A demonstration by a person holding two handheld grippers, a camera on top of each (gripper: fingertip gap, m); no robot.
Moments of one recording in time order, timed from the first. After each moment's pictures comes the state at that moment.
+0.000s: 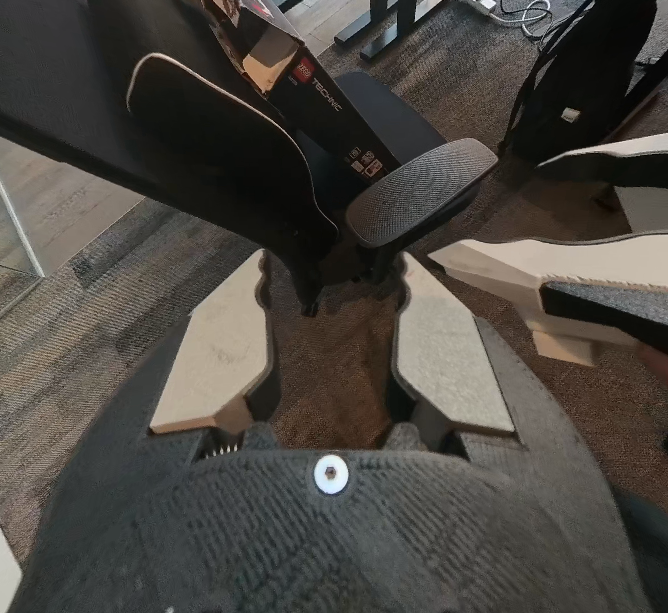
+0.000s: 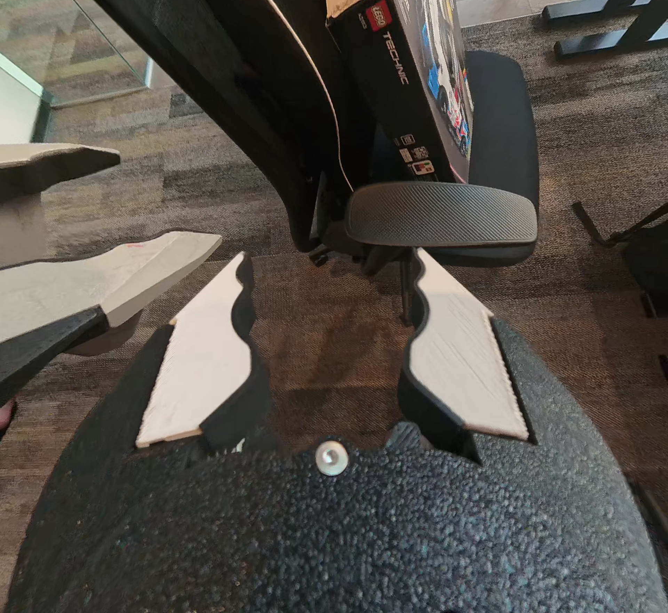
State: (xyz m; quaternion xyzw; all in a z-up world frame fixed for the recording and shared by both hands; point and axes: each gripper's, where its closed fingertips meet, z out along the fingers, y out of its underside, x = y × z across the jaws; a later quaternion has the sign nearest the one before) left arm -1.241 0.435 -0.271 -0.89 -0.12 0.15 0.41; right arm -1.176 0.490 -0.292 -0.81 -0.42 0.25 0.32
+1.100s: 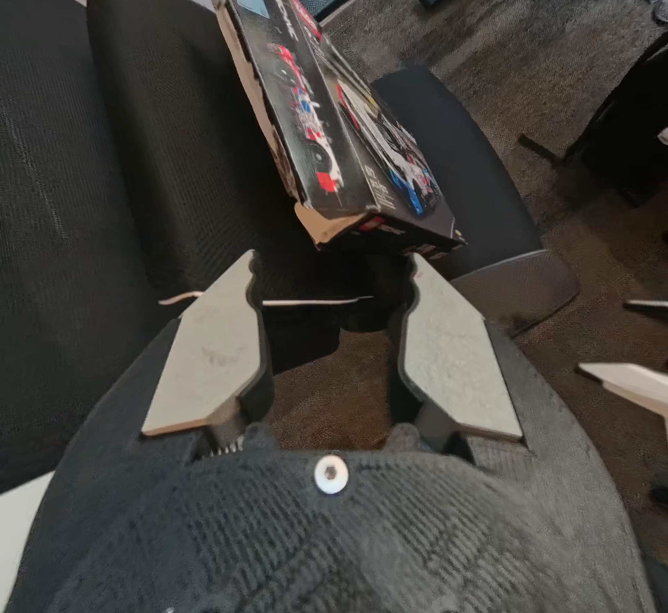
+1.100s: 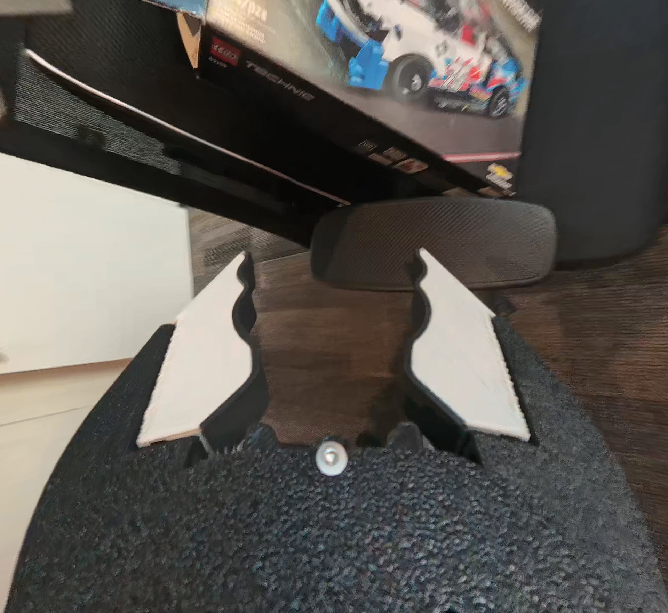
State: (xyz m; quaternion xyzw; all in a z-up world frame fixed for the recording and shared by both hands) left arm -1.371 0.608 -0.256 -0.92 -0.19 0.17 0.31; right arm -1.186 0.641 -0.358 -0.83 -0.35 0.41 0.14
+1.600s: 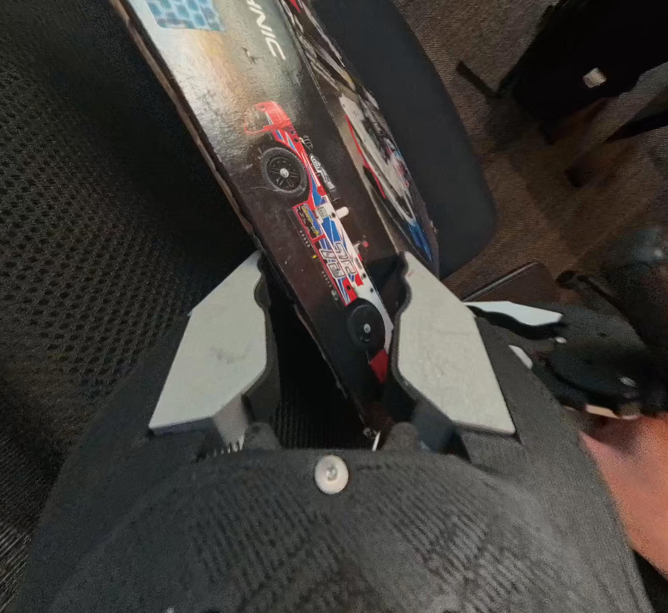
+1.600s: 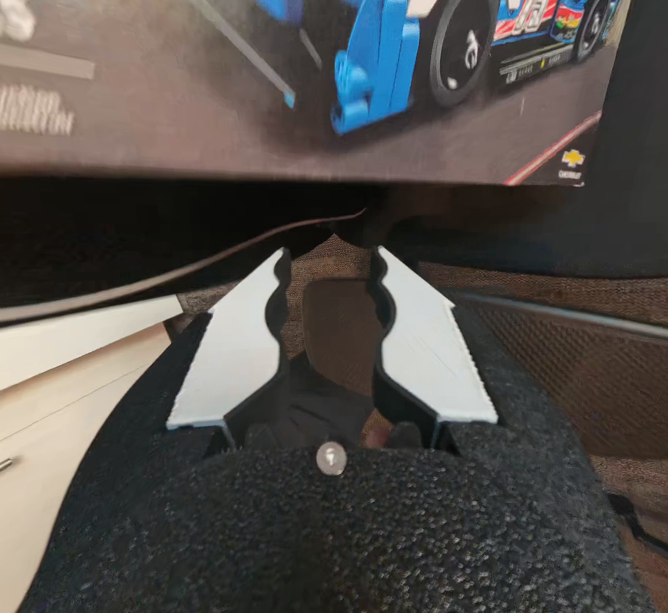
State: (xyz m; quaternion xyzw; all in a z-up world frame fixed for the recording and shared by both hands) left arm -1.444 0.689 -0.330 -0.96 -0.18 -0.02 0.22; right arm -1.318 0.648 -0.458 -0.89 -0.36 0.28 0.00
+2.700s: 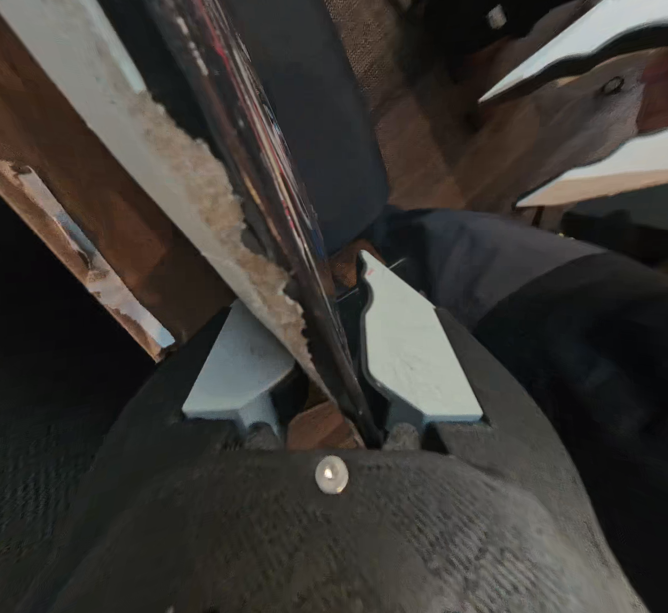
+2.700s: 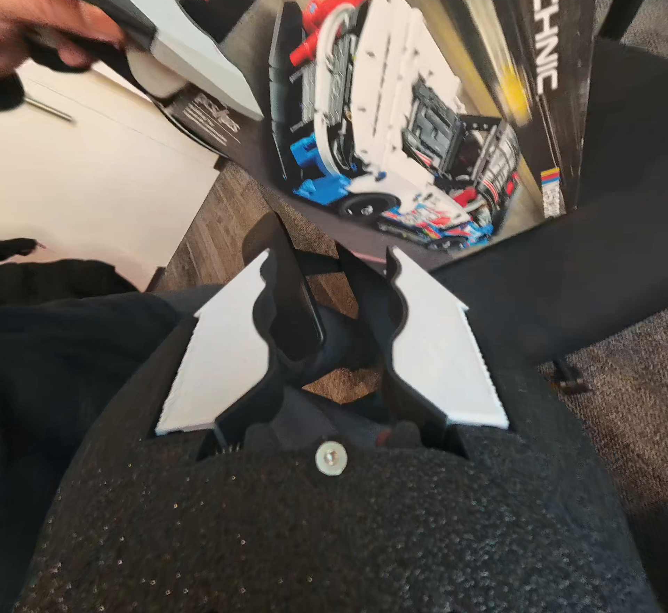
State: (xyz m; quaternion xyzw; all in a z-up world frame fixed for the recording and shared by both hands) left arm -1.354 0.783 -0.339 -0.96 -0.19 -0.16 0.09; right arm -1.275 0.863 -0.348 -0.59 -0.66 0.46 -0.05
